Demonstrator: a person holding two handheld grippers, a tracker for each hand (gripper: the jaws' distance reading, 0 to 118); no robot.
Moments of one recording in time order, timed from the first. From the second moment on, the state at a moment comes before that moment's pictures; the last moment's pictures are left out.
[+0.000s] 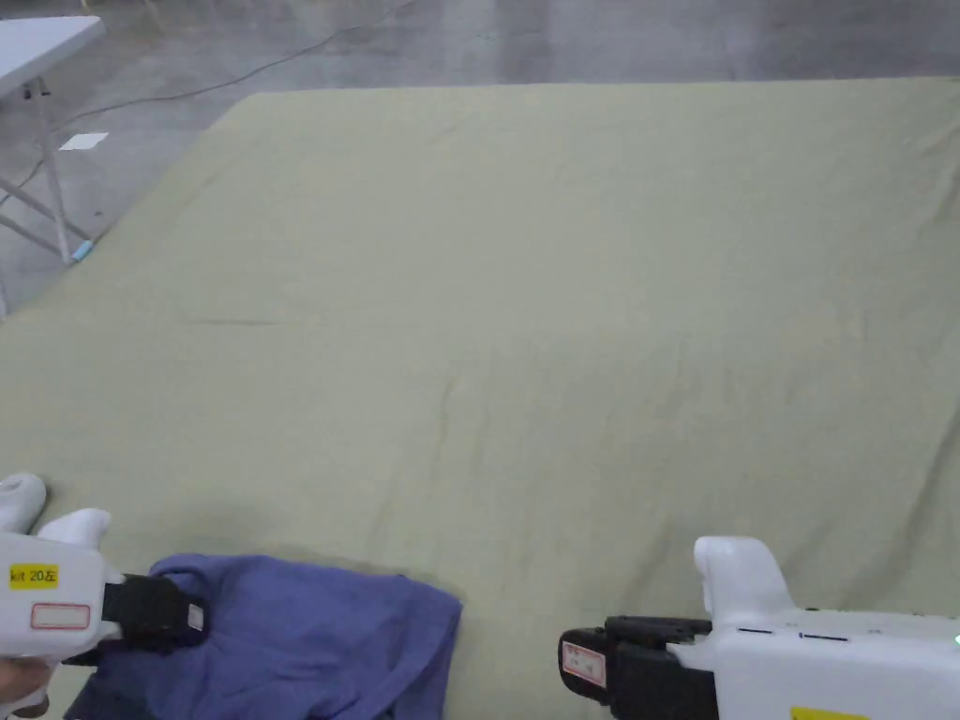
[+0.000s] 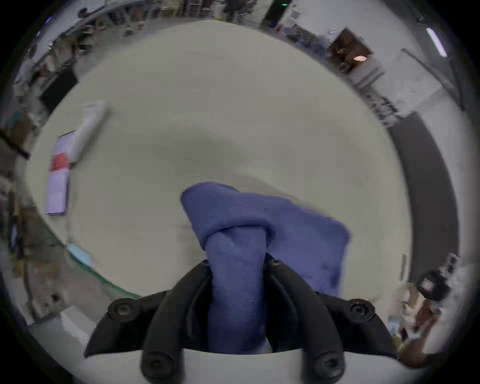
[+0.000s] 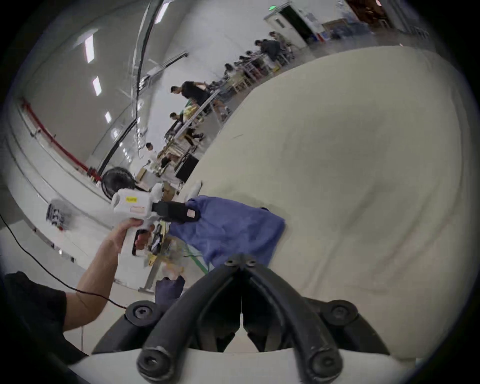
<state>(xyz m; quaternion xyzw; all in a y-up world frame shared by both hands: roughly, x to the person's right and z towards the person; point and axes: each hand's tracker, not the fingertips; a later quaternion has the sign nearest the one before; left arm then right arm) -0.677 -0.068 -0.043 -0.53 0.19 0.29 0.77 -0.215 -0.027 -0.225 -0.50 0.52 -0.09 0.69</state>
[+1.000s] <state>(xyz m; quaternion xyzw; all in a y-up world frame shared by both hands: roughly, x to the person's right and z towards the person) -0.374 0.234 -0.153 -0.04 0.12 0.03 0.99 -0.041 0.225 -0.249 -0.07 0.17 -0.01 0.98</state>
